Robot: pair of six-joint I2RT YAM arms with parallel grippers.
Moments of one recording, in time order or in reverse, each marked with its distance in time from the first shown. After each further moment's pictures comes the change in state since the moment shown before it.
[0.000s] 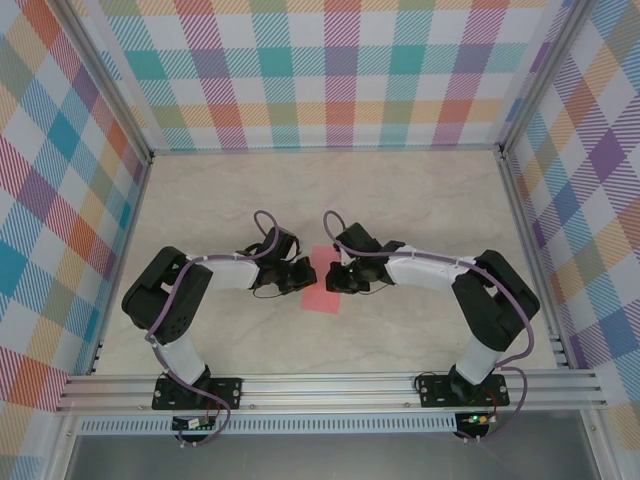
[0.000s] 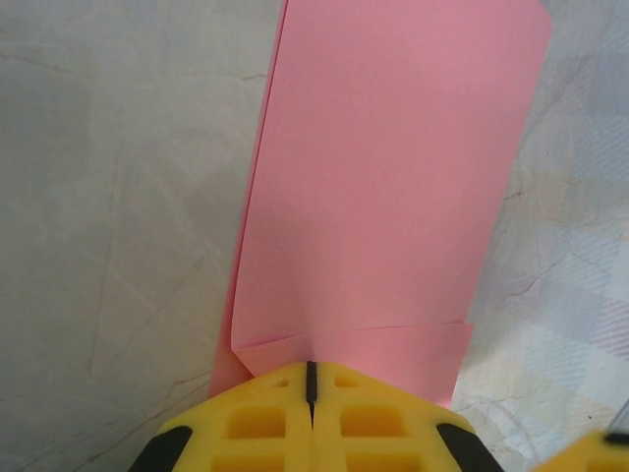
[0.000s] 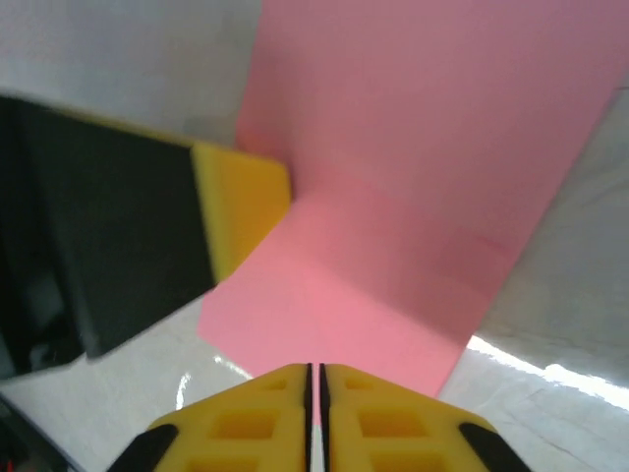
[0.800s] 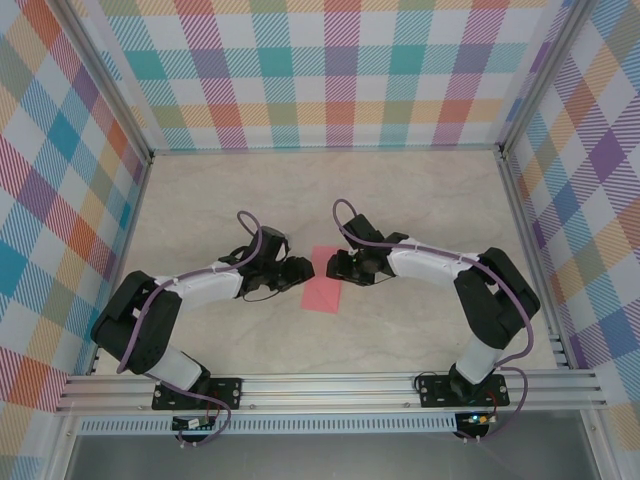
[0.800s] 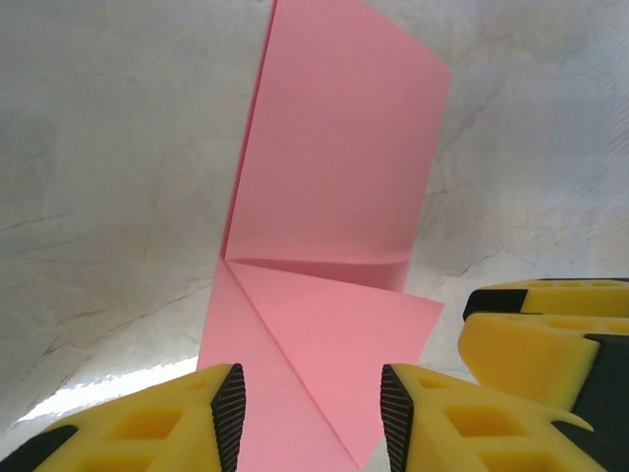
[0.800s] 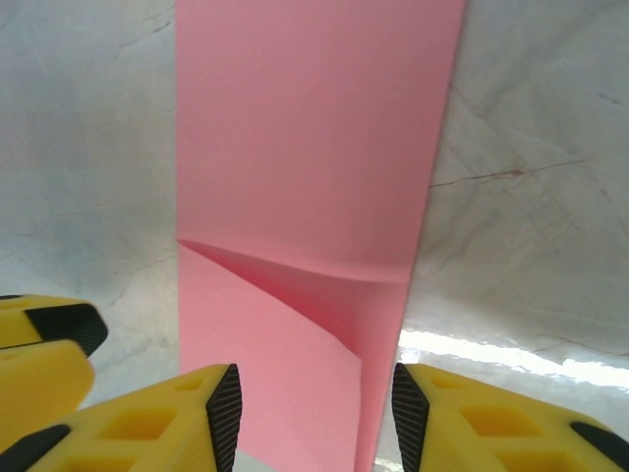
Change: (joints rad) left arm 0.001 -0.221 -0.077 -0.057 -0.073 -0.034; right arm -0.037 0.007 0.048 -0.050 0.087 0.107
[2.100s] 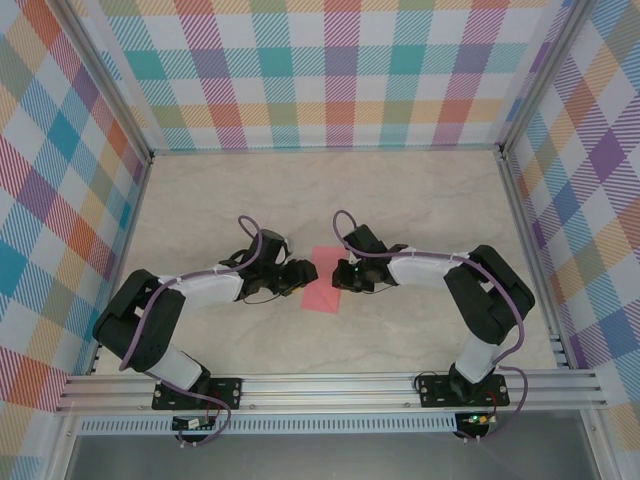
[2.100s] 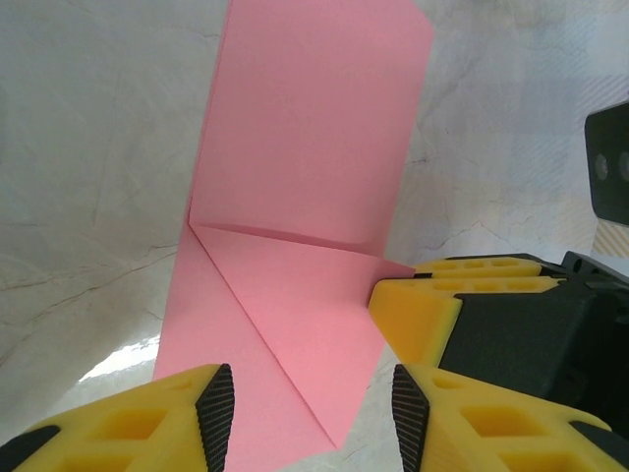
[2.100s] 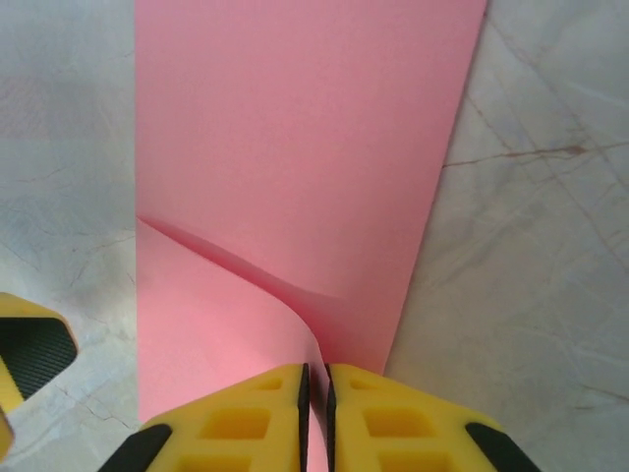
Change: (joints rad) left arm 0.001 0.021 -0.036 0.087 0.096 -0.050; right arm -0.019 0.032 -0.119 0.180 -0.063 -0.041
